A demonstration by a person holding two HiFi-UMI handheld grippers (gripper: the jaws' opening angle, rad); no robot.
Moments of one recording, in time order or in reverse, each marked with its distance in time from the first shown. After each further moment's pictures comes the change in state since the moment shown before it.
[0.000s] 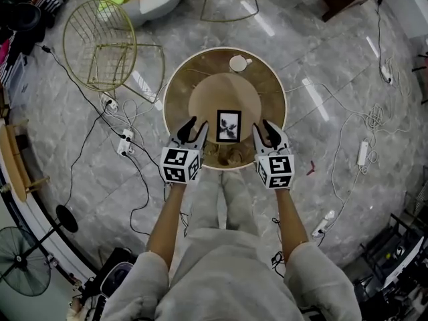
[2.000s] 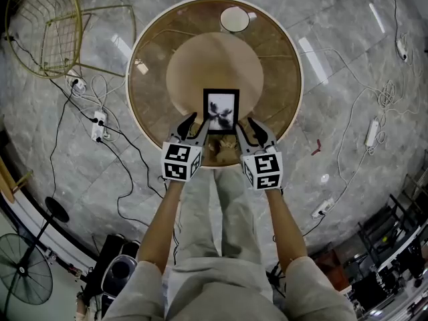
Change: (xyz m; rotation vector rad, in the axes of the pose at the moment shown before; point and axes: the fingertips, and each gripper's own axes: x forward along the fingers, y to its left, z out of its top) left arm 0.122 0.020 -0.210 -0.057 0.260 -0.067; right arm 0.103 0.010 -0.204 0.090 0.262 0.069
